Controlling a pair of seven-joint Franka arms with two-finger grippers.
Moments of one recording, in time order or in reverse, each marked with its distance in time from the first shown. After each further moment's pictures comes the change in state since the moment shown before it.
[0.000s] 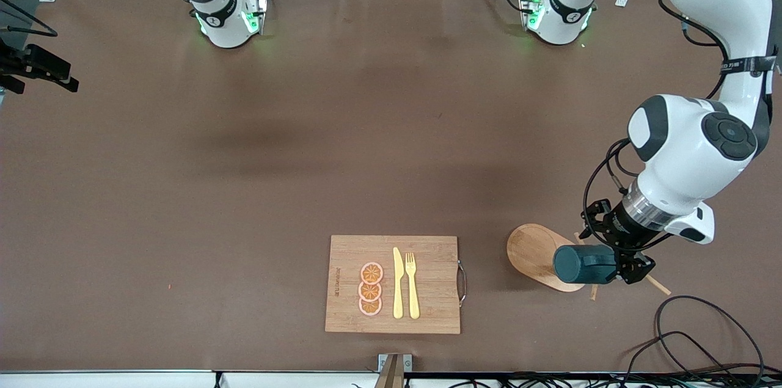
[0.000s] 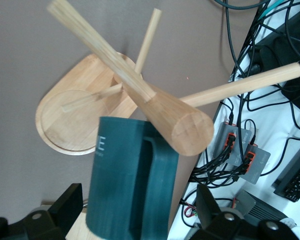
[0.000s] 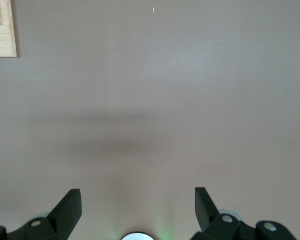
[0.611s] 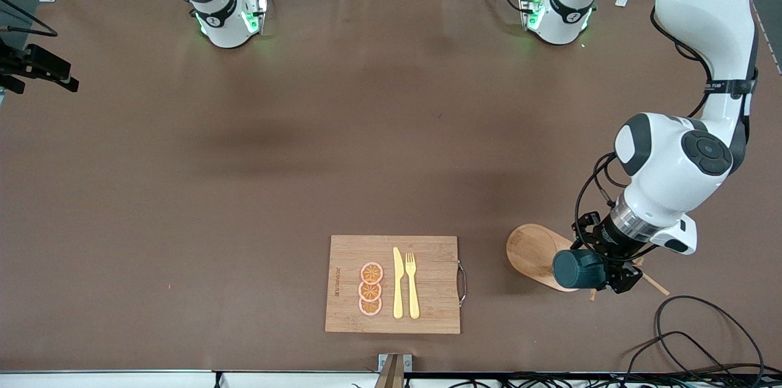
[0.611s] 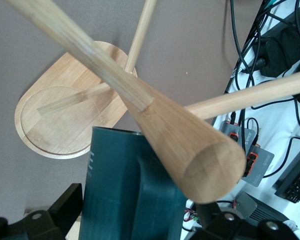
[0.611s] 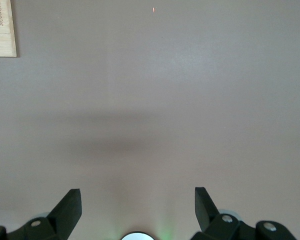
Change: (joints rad) left arm -0.002 0.065 -0.002 0.014 0.000 0.072 0.000; right arm 0.000 0.000 0.000 0.000 0.000 0.000 0.000
